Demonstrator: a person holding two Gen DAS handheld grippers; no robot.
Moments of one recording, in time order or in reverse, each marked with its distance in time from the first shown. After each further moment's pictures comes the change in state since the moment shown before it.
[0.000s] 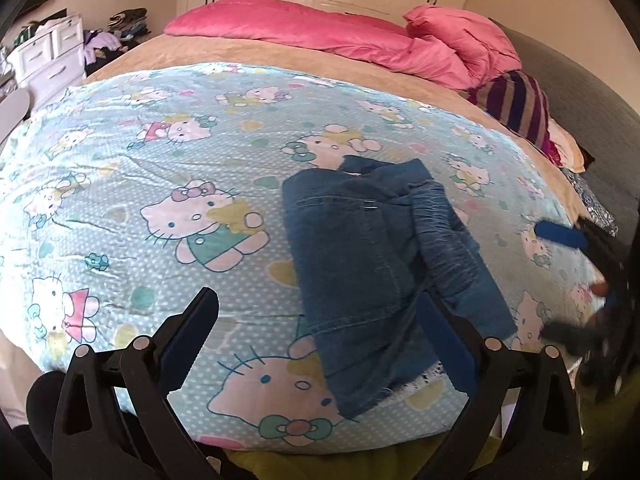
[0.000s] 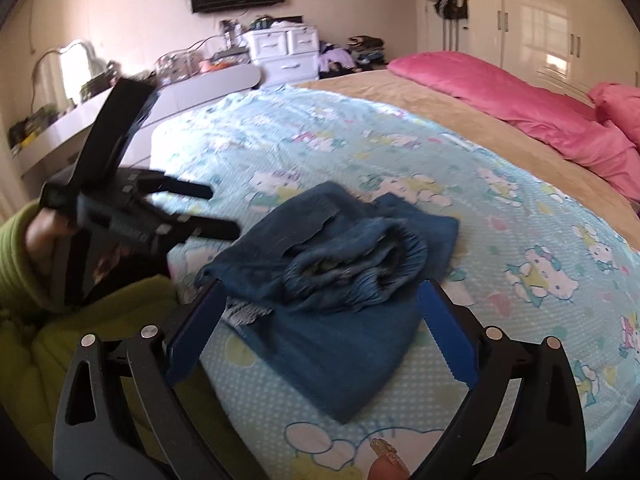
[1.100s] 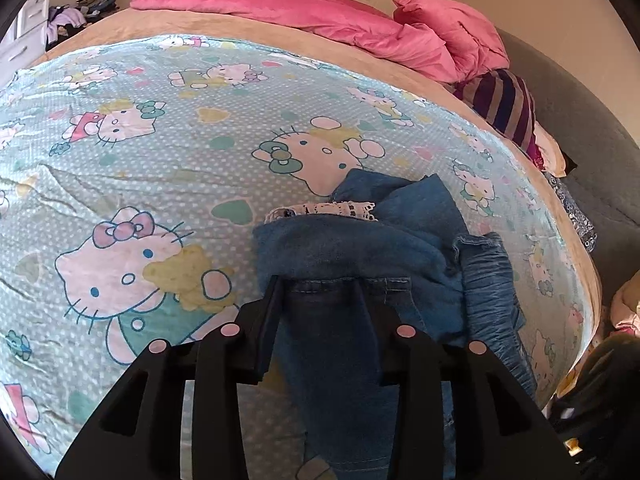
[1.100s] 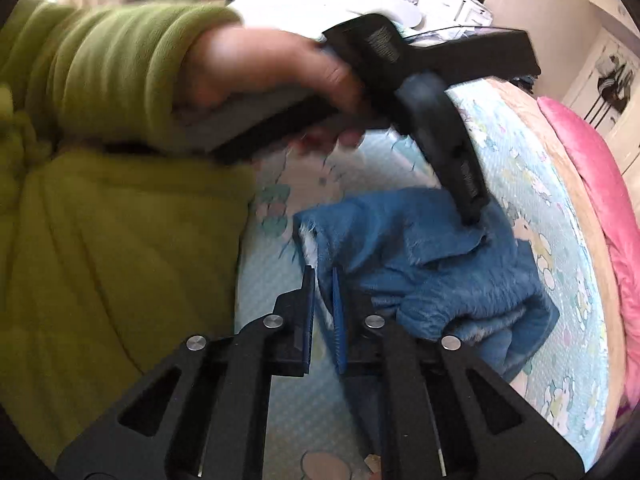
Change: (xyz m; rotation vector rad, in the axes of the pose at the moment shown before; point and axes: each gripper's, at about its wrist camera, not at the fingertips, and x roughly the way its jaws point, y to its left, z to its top) left arm 0.090 0.017 0.046 -0.011 0.062 -0.164; right arm 0.066 0.091 -0.022 -0.589 0.263 0.118
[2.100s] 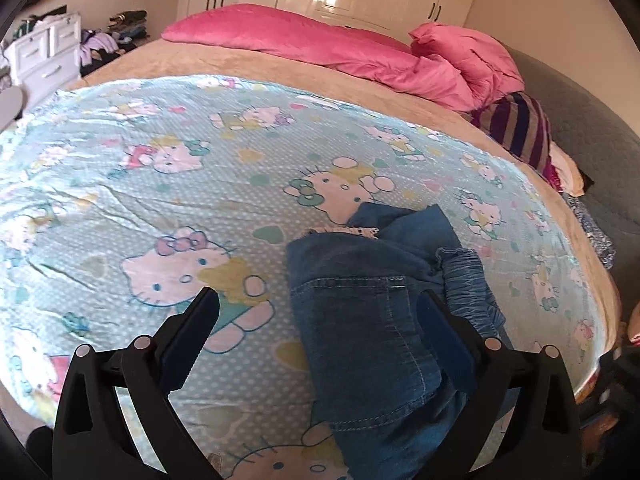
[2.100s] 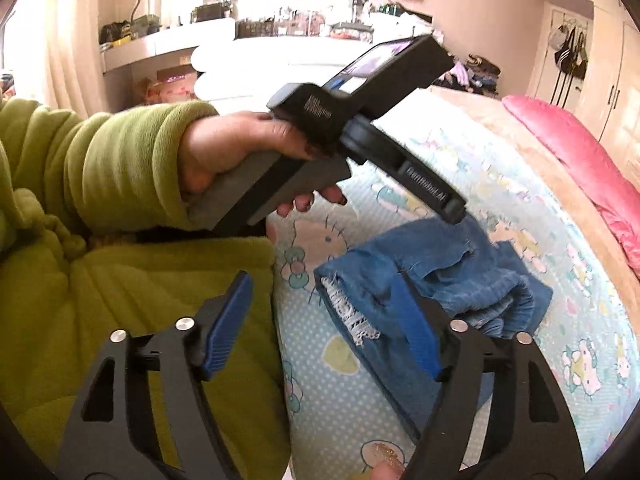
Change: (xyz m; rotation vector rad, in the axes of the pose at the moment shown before) left arm -0.057 -0.013 -0.008 -0.005 -0.119 0.136; right arm -0.088 -0.001 0.008 0.220 -0.259 0.026
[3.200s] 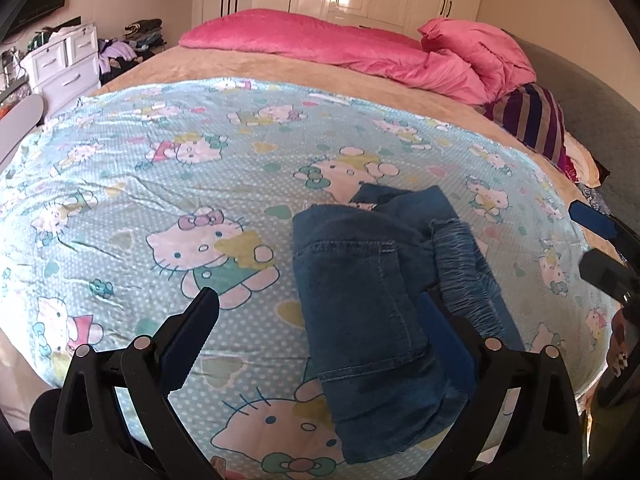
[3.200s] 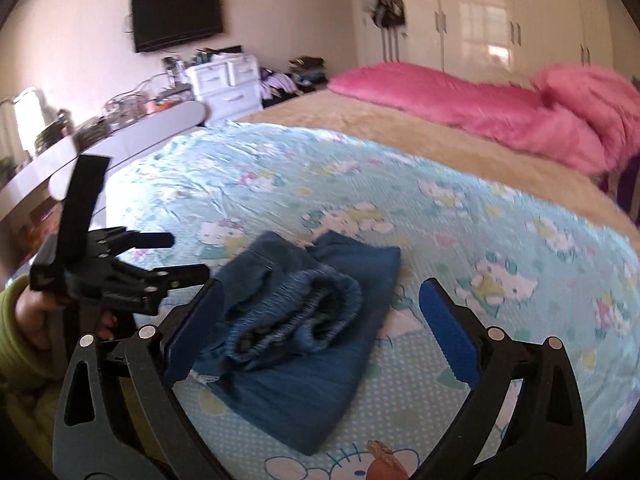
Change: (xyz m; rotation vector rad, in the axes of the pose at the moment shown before) left arm -0.021 -0.018 -0.025 0.009 0.004 0.088; right arm -0.019 -0.139 -0.035 0.573 -0.090 -0.378
